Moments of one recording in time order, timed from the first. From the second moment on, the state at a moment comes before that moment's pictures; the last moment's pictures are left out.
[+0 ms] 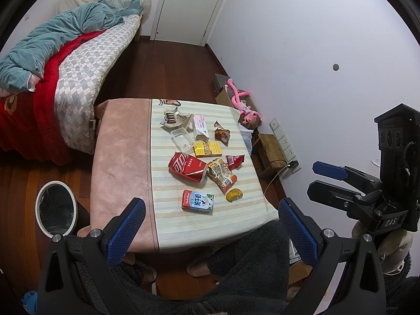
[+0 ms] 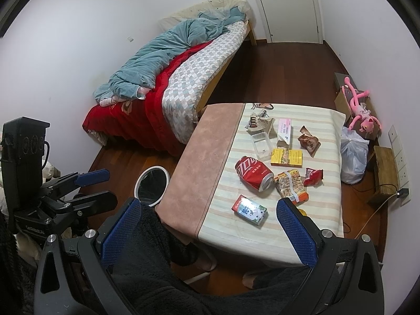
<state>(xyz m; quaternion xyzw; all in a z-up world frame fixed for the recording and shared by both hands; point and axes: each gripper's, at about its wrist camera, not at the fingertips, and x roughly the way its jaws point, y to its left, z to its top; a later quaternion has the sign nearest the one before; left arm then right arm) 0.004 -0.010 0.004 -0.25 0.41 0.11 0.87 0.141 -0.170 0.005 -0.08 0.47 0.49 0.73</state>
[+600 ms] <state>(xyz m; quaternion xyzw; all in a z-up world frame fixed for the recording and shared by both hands) 0.004 -0.008 0.002 -0.25 0.41 0.12 0.87 0.144 -0.173 0.005 -0.08 0.47 0.49 0.73</state>
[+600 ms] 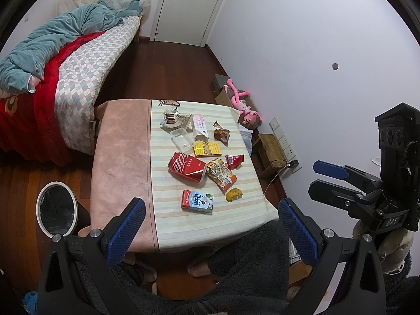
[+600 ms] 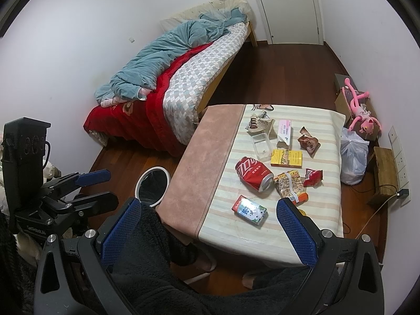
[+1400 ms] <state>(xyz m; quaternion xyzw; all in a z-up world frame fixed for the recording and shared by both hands) 0.135 0.104 -0.254 -0.37 0.56 0.26 0.69 0.325 -0.081 -0.315 -0.21 0.63 0.27 0.69</state>
